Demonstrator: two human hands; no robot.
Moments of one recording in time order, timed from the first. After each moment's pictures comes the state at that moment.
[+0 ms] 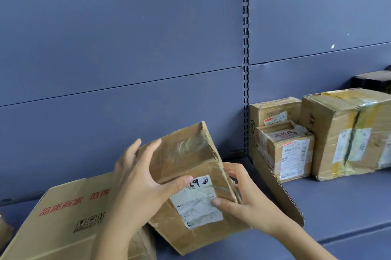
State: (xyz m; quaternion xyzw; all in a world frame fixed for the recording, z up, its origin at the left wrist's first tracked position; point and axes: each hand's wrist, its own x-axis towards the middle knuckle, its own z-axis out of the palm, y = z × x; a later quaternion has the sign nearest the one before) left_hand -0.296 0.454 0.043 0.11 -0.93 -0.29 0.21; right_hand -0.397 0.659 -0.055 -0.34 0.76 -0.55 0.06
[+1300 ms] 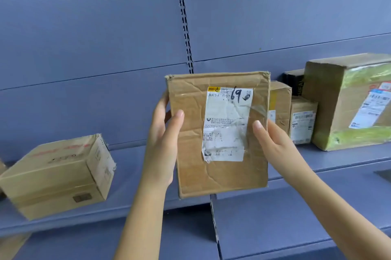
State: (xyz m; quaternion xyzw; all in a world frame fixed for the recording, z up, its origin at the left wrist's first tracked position) left_hand -0.261 0.712 0.060 -0.09 -0.68 -0.65 0.31; right_hand -0.338 0.904 0.023 -0.25 0.75 -0.61 -0.09
